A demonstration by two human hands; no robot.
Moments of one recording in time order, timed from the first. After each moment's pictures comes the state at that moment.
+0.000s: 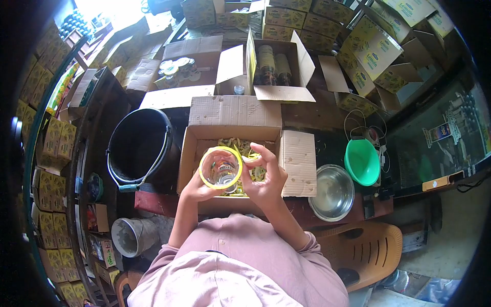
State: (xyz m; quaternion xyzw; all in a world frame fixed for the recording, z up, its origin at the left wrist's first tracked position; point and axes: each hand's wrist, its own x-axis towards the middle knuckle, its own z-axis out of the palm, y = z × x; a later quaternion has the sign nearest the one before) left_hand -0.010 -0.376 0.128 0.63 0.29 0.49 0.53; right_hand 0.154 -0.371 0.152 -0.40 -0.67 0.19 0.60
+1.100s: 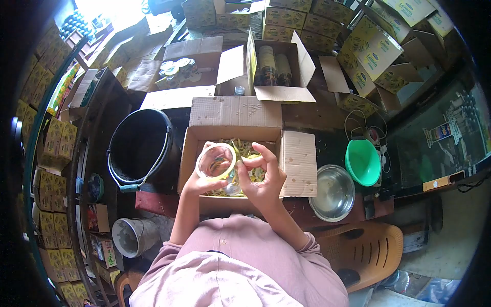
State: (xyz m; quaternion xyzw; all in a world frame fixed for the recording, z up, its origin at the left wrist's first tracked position) left_hand -0.010 -0.366 0.125 0.59 0.26 0.53 0.56; right_hand 0.150 -0.375 0.150 -0.40 -0.64 0.23 0.61
